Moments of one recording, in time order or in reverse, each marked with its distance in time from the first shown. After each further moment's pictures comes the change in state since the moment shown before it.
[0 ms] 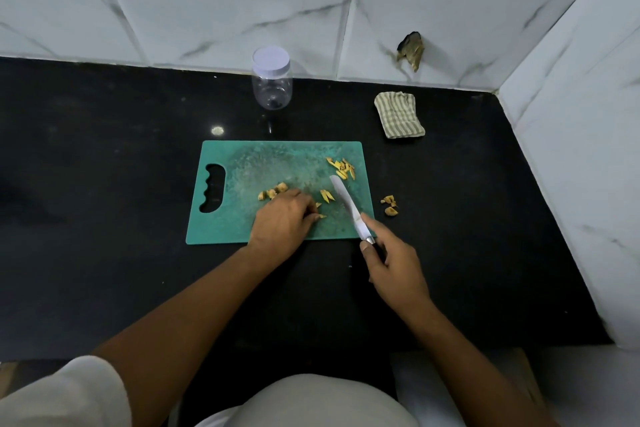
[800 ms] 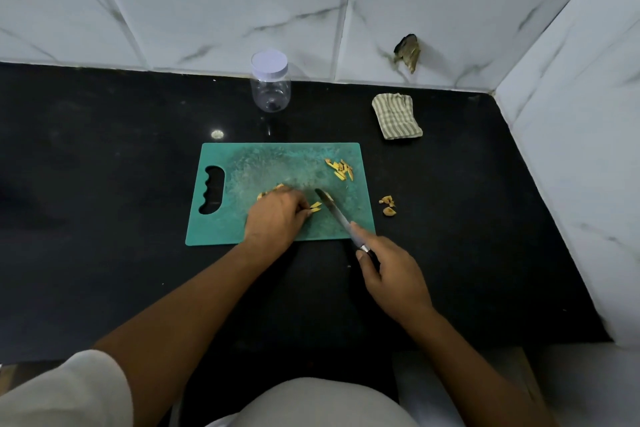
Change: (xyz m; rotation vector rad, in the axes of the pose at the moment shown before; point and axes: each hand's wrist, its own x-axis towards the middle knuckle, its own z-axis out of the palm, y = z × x) left_hand 0.006 -0.003 -0.009 0.032 -0.003 -0.082; right_hand -0.010 0.000 -0.004 -0.236 -0.038 -0.143
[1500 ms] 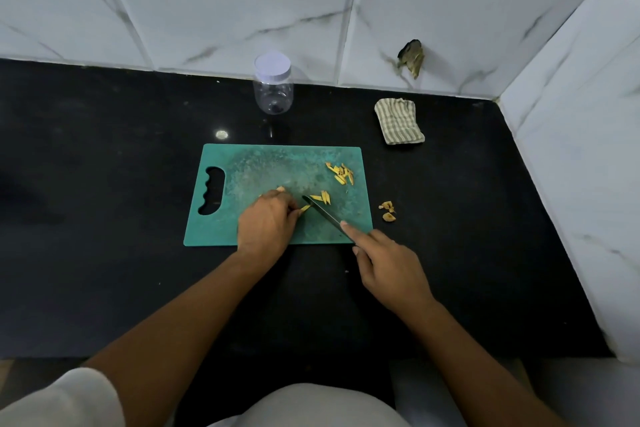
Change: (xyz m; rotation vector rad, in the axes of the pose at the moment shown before) left_hand -0.009 -0.004 0.003 0.015 0.099 -0.120; right_hand 0.023 0.004 -0.006 -0.310 -0.111 -0.120
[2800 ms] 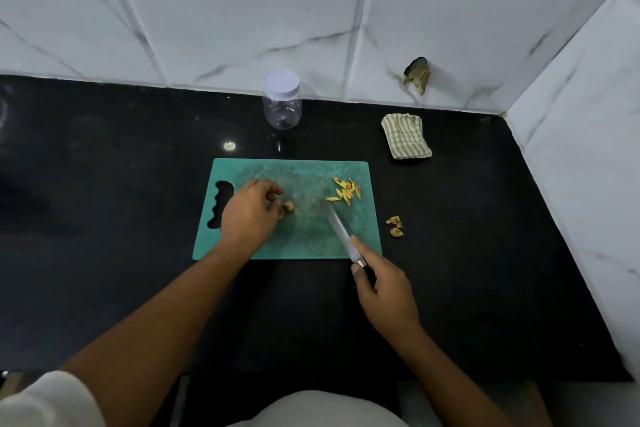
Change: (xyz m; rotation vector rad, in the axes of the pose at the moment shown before) left_hand 0.030 -0.032 -0.029 -0.160 0.064 -0.086; right_hand -0.007 -0.016 0.027 0.499 0.173 0.163
